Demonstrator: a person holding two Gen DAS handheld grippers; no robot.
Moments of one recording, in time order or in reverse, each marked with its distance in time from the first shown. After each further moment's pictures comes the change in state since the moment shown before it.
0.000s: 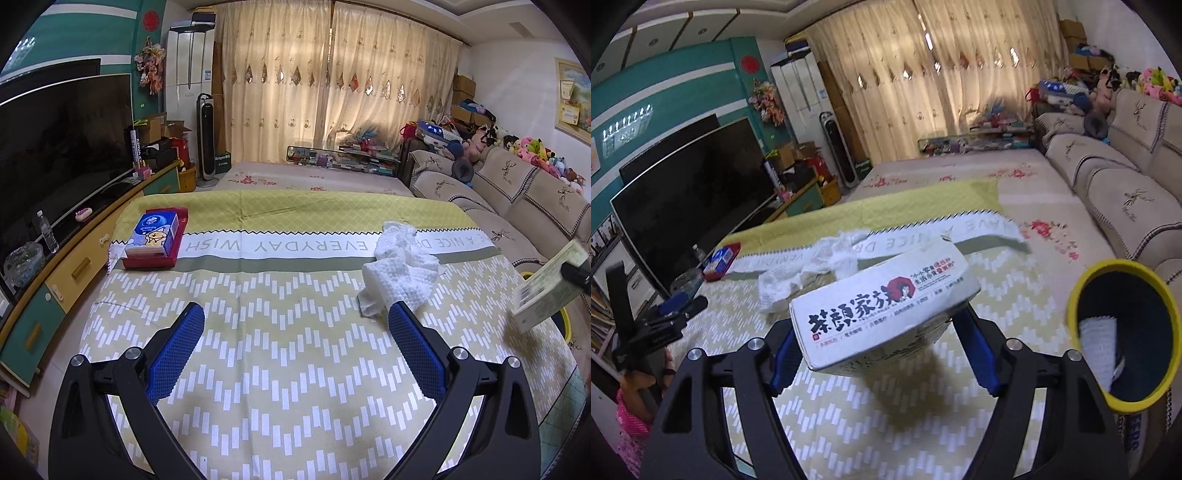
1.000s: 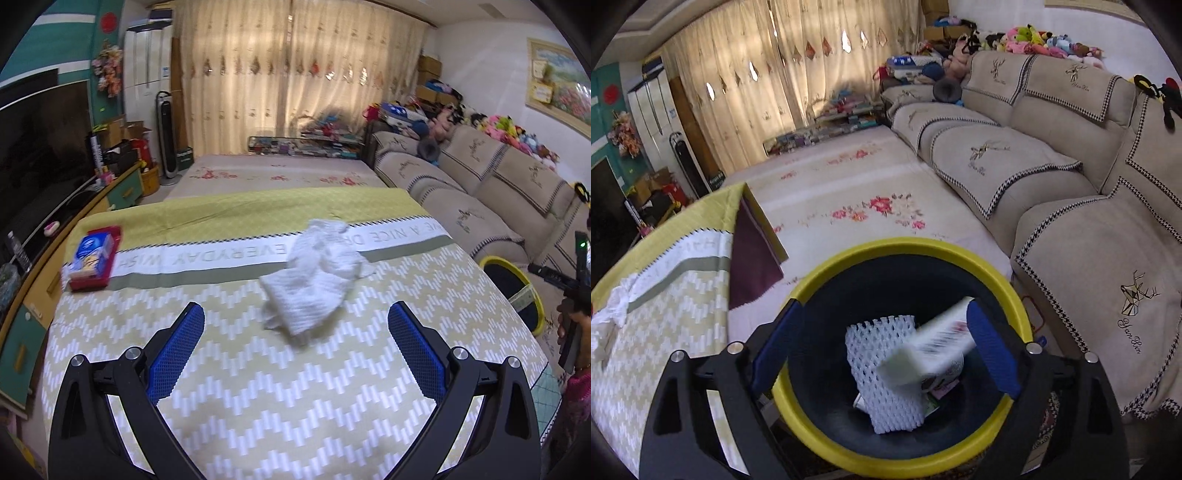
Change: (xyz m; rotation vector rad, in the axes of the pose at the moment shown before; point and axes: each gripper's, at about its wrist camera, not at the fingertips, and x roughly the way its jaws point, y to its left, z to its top) left arm 0.004 -0.078 0.024 0.092 0.067 -0.124; right arm -0.008 -0.227 -0.015 0.228 0.023 -0.478
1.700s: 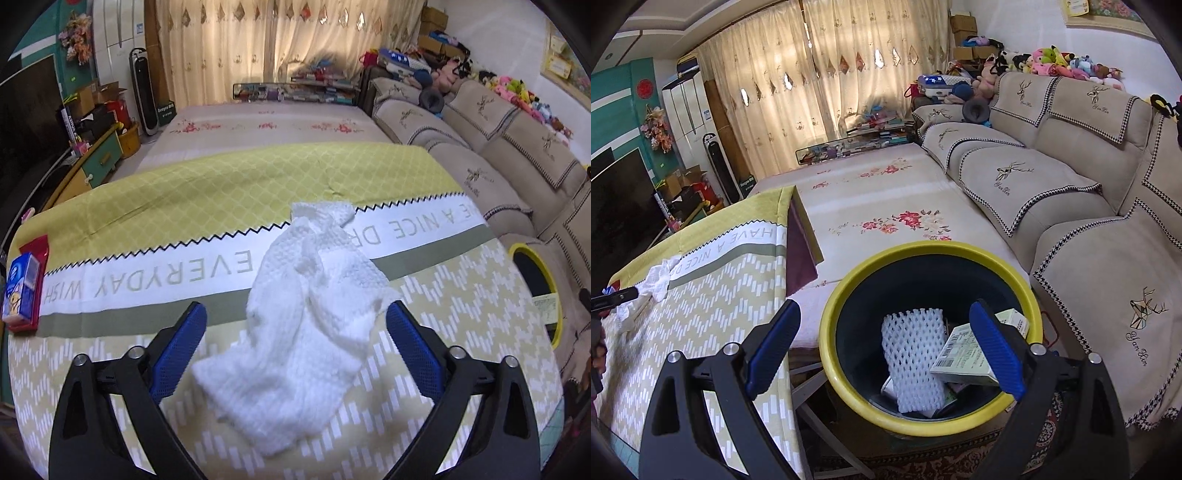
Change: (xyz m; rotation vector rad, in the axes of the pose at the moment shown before) left arm 0.136 -0.014 0.048 0.021 0.240 -0.011; right arm -0.043 0.023 -0.014 -0.063 -0.031 0.091
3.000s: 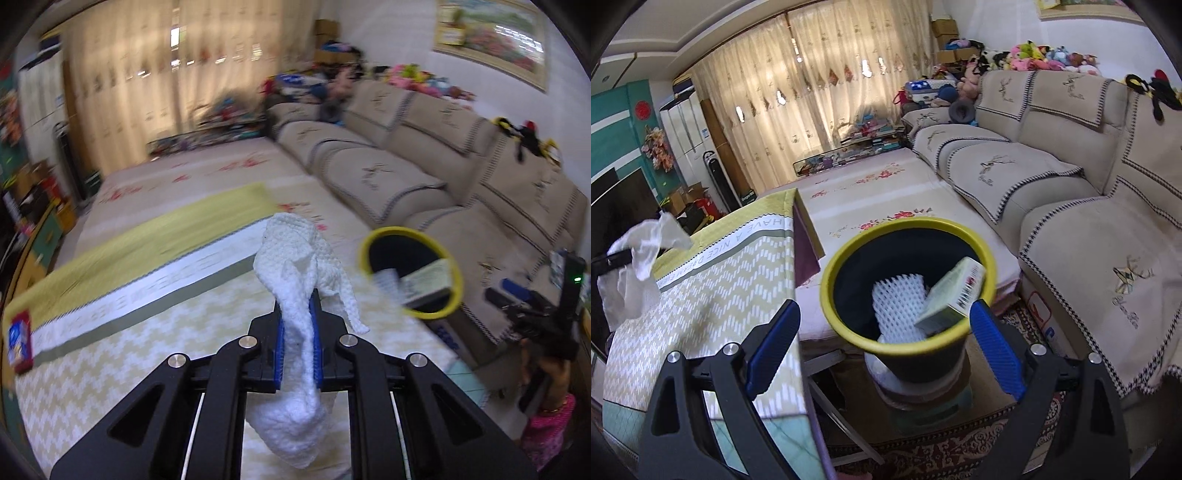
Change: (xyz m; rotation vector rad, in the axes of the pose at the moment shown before) left arm -0.156 -0.168 -0.032 0.282 -0.145 -0.246; right arm -0.089 -0.039 -0.052 0.089 -0.042 0.002
